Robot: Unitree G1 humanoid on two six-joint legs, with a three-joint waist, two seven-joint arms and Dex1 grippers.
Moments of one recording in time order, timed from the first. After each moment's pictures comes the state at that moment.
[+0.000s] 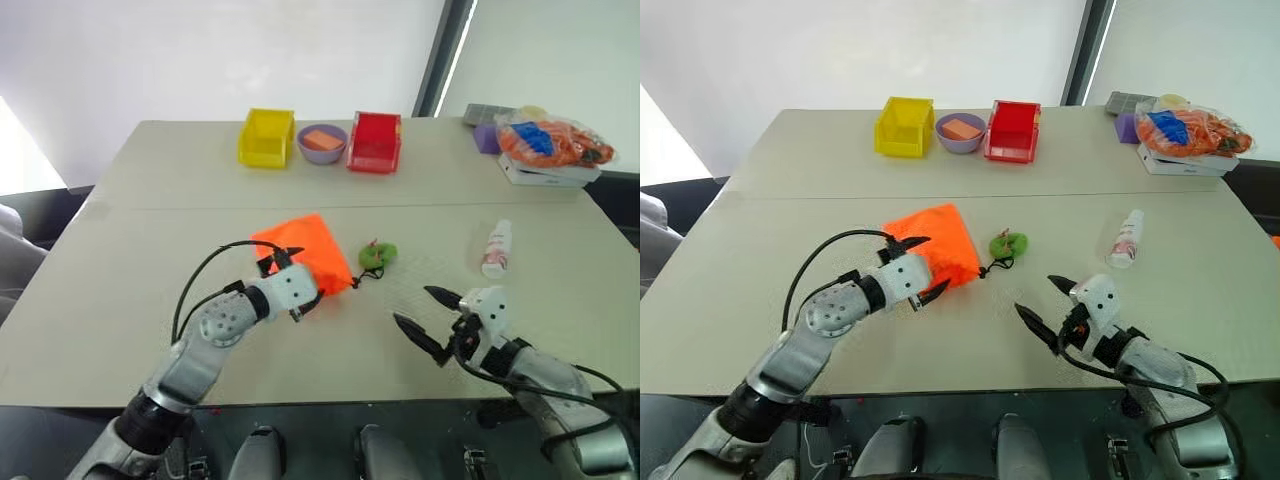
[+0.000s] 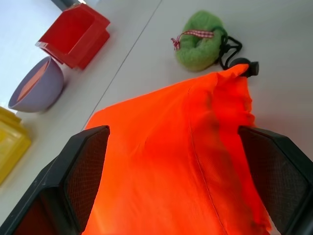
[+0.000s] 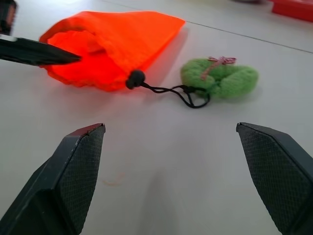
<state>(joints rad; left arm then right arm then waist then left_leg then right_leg) -0.28 0.45 -0.38 -0.30 0.26 0.32 -0.47 0.18 -0.53 -0.09 -0.41 0.37 0.28 0.67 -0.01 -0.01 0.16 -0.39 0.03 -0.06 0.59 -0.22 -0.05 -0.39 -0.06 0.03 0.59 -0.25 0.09</state>
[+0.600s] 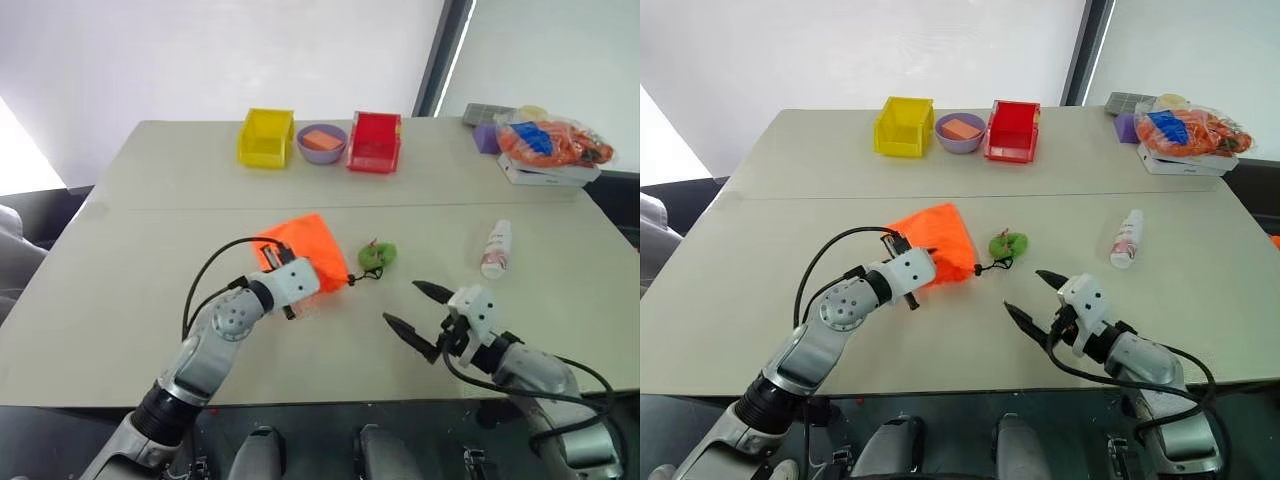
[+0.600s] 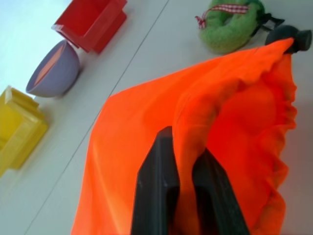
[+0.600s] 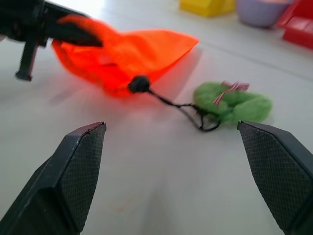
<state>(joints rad) -0.31 0.40 -0.36 -0.24 0.30 0.33 -0.46 0.12 -0.48 -0.10 -0.38 0.34 0.21 0.64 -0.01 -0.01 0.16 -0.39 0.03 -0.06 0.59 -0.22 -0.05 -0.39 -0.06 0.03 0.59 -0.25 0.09</state>
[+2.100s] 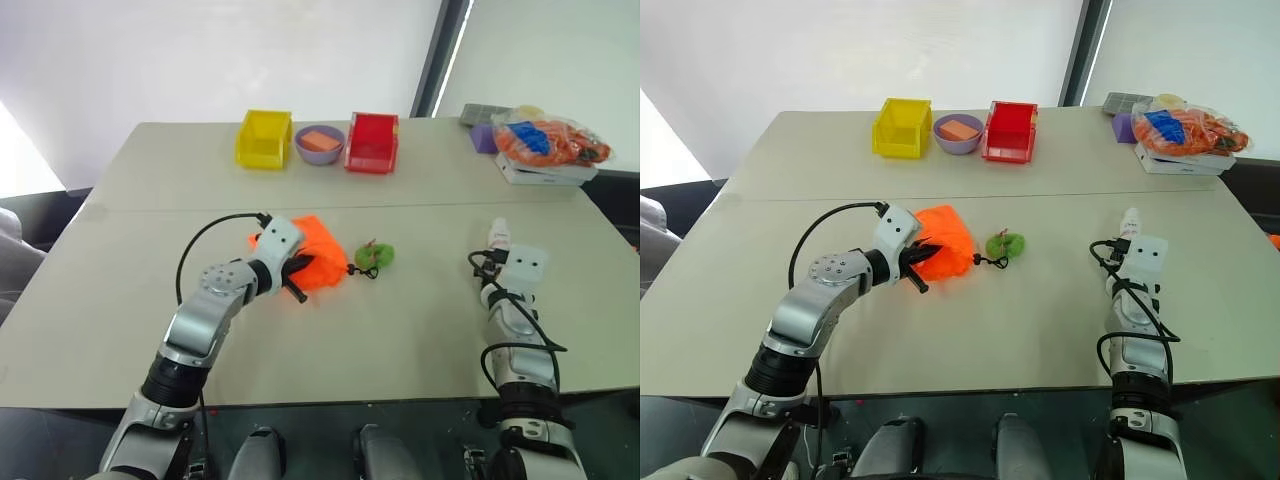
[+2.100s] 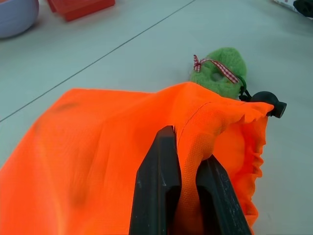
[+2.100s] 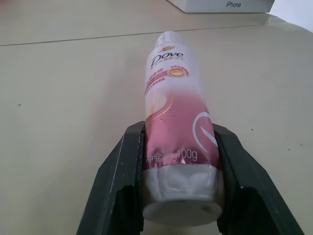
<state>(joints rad) -0.46 0.31 -0.18 -0.20 -0.12 0.70 -0.57 -0.32 -0.28 -0.33 0.34 0.14 0.13 -0.10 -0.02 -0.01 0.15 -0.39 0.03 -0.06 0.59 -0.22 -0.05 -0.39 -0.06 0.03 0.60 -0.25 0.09</state>
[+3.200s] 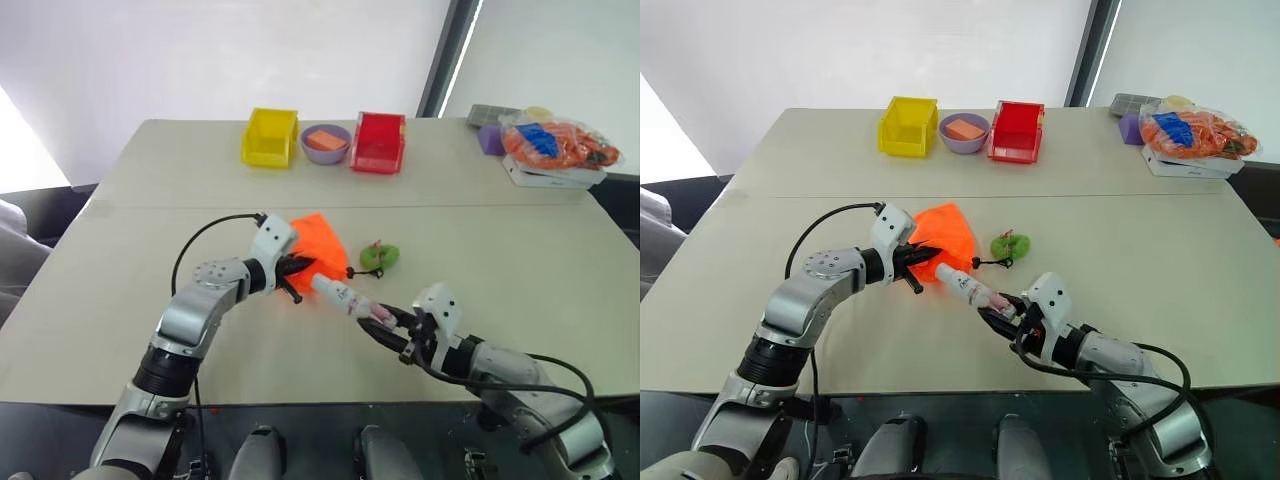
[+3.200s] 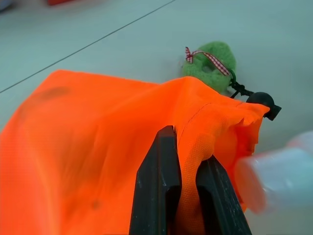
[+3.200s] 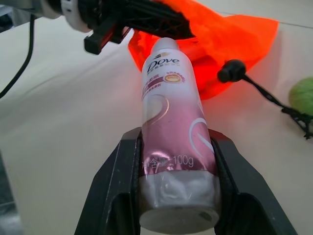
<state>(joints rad) -0.50 0.35 -0.17 -0.12 -0.23 0.70 -0.65 0.07 -0.52 0.08 -0.57 0.50 0.56 0.54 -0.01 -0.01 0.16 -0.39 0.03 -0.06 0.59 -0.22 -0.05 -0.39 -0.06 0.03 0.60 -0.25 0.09</state>
